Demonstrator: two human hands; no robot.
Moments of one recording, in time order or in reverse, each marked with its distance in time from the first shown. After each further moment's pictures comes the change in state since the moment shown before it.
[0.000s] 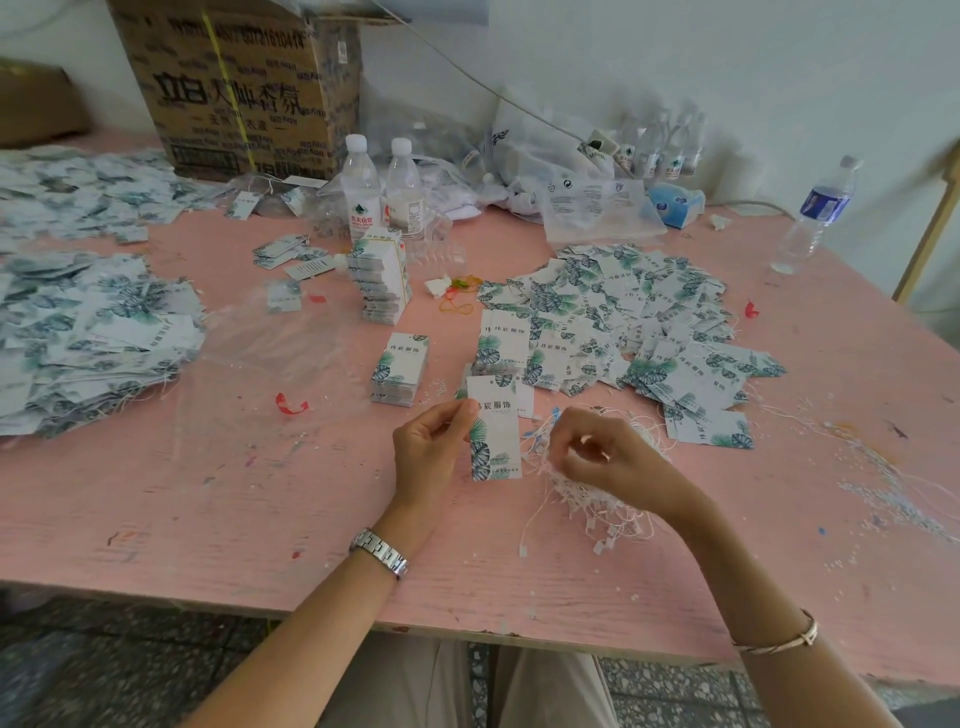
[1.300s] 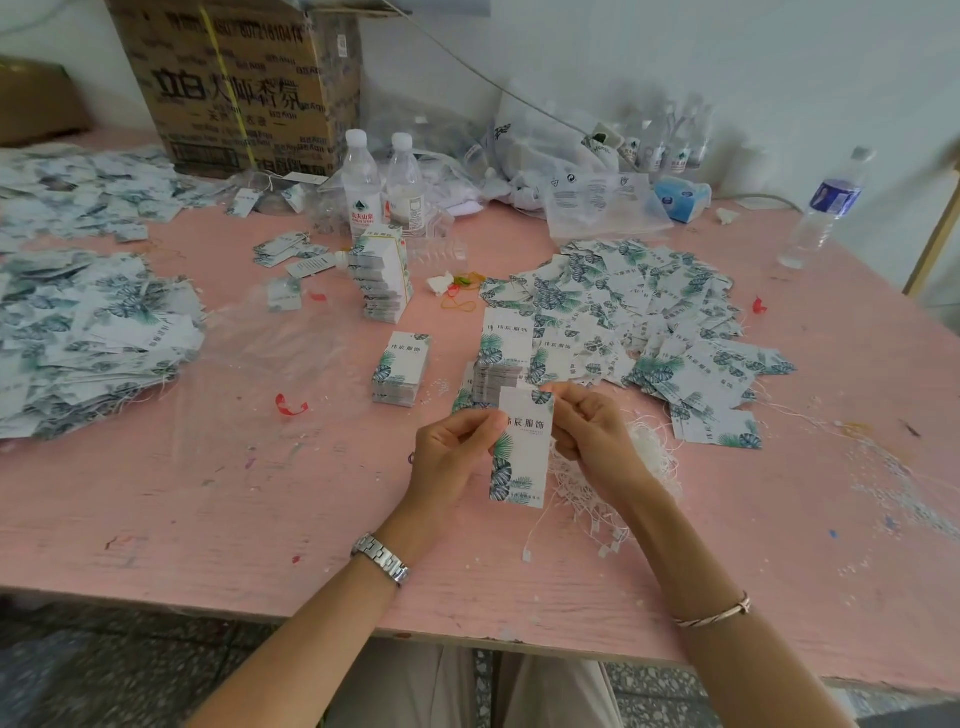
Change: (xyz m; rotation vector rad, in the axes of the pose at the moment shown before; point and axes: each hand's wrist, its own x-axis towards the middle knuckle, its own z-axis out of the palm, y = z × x) left_hand -0.013 0.012 0.006 -0.052 -0.253 -0.070; right_hand 0.041 0.016 0.030 0.671 0.298 0.049
